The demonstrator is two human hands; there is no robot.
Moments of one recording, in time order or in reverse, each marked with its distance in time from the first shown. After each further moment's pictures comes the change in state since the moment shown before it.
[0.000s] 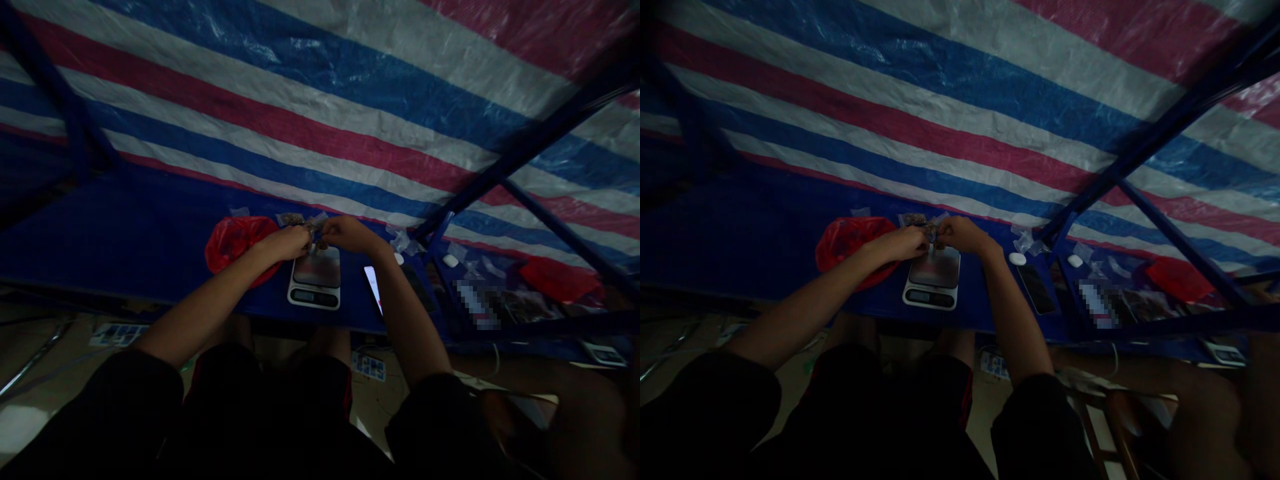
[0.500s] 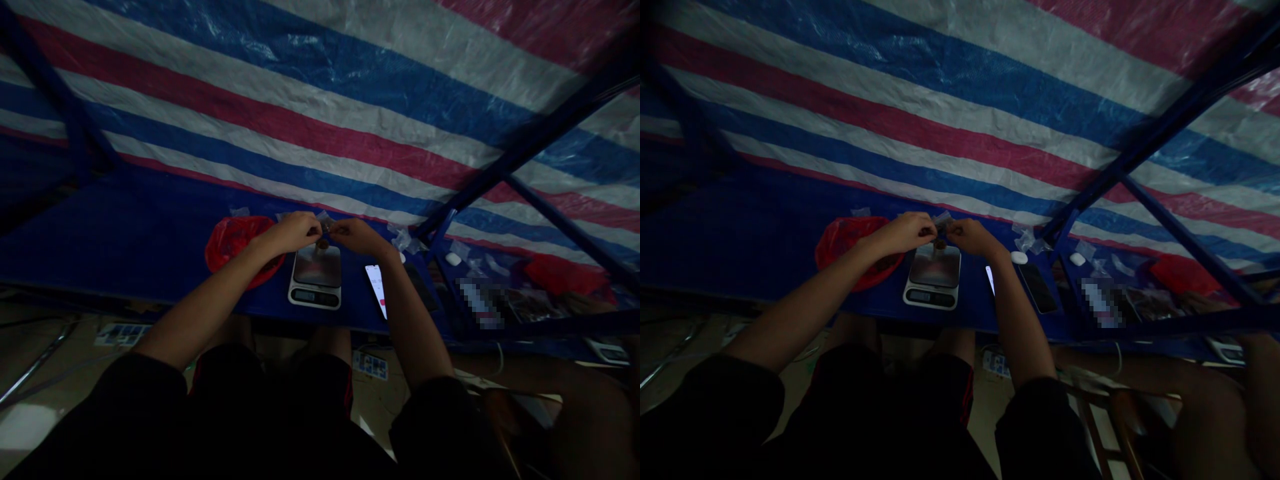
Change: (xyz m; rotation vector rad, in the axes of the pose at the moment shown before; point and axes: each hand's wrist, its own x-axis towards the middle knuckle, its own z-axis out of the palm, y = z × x) left_hand 0.006 0.000 -0.017 -0.127 0.274 0.115; right_hand -0.012 0.028 0.000 -0.029 0.125 -0.019
